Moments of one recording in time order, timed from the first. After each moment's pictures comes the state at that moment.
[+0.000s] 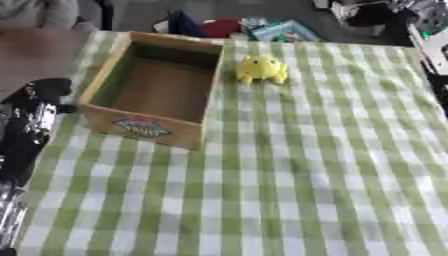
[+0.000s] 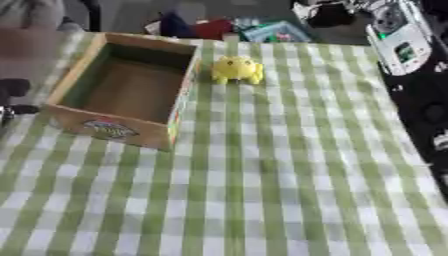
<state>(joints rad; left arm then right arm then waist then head) -0.39 0.26 -0.13 -1.72 0.06 -0.06 -0.04 -0.94 -0.64 0.04 -1.05 0.49 -0.39 0.22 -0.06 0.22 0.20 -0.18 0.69</state>
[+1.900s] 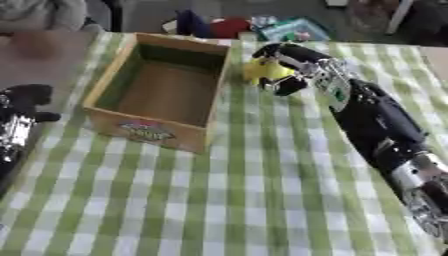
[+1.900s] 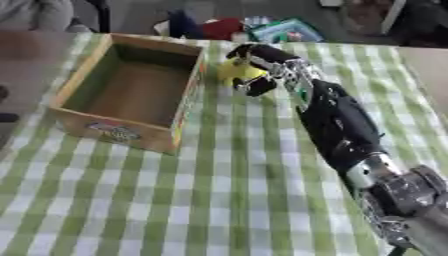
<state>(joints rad) -0.43 0.24 -0.16 -1.73 0.07 -0.06 -0.08 -1.00 -0.47 0.03 -0.67 0.95 -0.44 0.23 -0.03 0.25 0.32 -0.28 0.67</state>
